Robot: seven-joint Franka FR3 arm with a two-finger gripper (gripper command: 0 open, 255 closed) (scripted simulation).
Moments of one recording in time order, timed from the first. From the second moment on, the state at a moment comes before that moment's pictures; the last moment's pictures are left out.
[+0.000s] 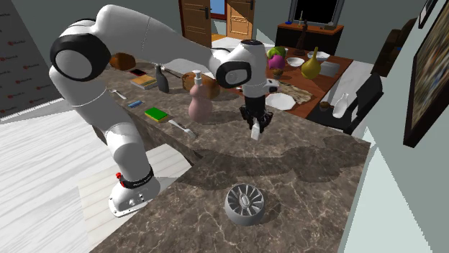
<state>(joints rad) -0.08 -0.24 -0.36 -2.26 -0.13 2.17 -0.62</state>
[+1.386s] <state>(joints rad) -0.29 -0.45 -0.66 -2.38 -0.27 2.14 -1.04</state>
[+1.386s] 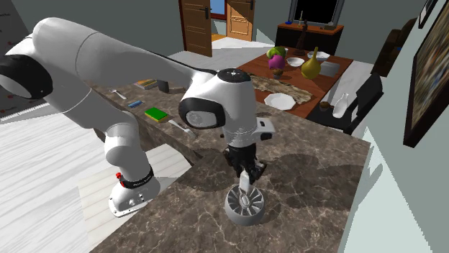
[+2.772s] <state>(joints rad) -0.27 -0.35 -0.74 -2.50 -0.26 2.35 -1.07</state>
